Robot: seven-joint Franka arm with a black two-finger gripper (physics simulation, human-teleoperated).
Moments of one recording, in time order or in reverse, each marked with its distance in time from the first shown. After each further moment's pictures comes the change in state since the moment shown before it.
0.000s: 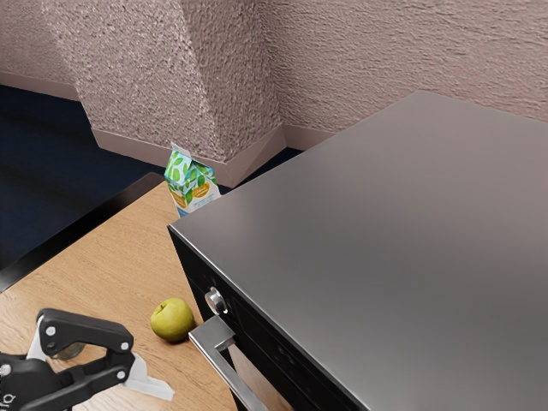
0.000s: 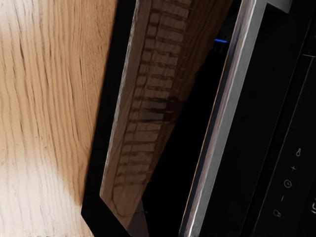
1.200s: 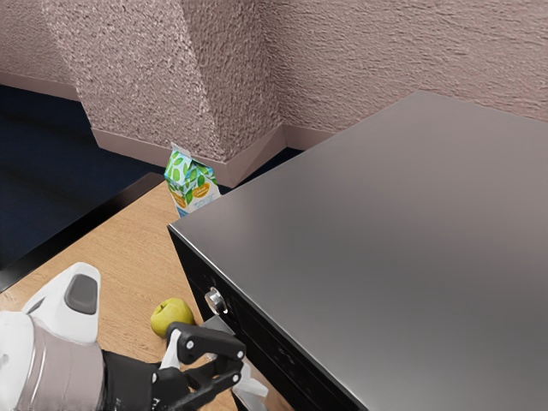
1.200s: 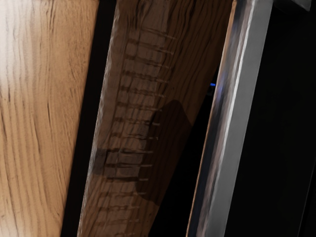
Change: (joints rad) arm 0.157 0.130 -0.159 -0.035 0.013 0.112 0.064
